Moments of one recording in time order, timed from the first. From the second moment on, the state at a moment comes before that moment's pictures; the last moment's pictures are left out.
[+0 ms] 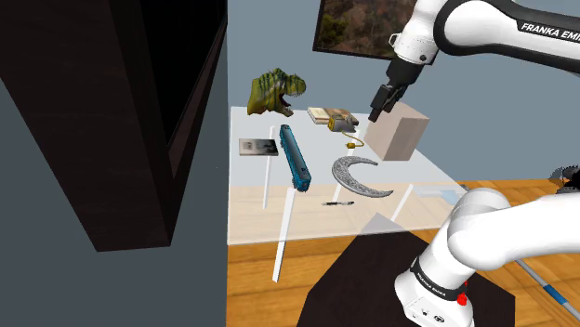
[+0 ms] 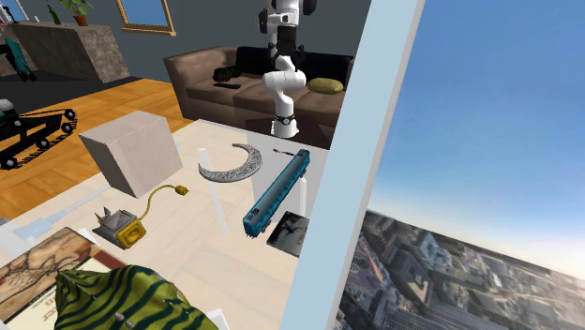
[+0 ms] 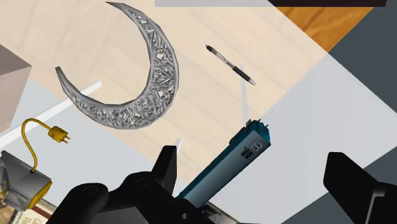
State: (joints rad) arm 0.00 -0.83 -0.05 -2.32 -0.11 1.66 -0.03
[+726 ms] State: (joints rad) arm -0.04 -0.53 -0.03 -2.30 -0.08 1.89 0.12
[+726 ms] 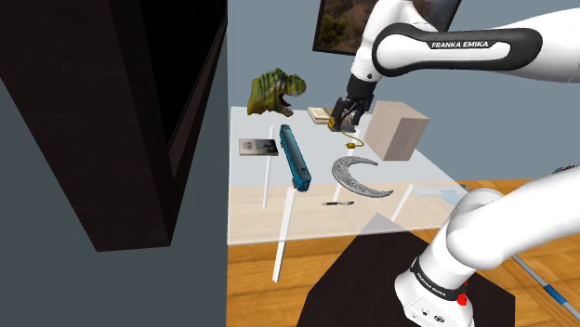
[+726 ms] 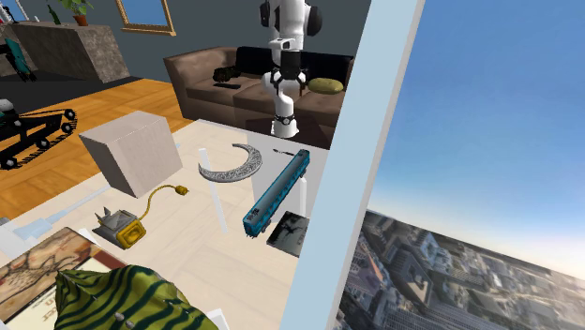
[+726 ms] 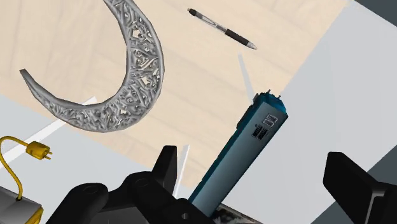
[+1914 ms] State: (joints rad) arm -0.09 0.15 -0.06 -1.96 -0.01 2.16 0.35
